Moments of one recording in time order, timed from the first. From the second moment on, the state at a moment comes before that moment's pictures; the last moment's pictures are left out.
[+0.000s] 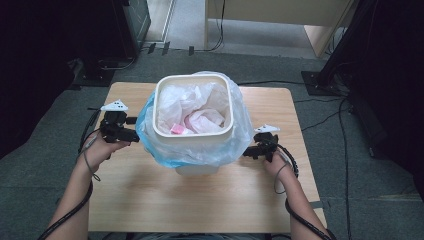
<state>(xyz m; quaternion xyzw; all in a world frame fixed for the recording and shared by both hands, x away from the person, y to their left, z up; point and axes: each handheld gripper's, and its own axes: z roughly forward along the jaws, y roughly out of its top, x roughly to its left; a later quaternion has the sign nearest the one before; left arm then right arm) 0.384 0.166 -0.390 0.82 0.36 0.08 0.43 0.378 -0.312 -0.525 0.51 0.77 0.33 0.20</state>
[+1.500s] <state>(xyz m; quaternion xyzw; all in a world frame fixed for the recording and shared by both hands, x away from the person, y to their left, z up) 0.371 0.167 -0.362 0.82 0.33 0.09 0.45 0.378 -0.312 -0.525 0.51 0.77 0.33 0.20</state>
